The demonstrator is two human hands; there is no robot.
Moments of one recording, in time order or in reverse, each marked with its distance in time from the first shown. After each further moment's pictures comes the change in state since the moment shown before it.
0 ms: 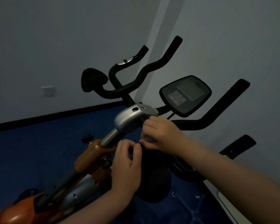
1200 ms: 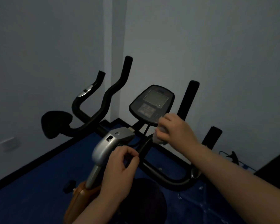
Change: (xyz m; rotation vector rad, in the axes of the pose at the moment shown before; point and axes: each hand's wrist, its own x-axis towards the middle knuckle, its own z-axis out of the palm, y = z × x) left_hand 0.069 0.029 0.005 0.019 -0.491 0.172; right_hand -0.054 0.036 -0.035 -0.089 0.218 0.811
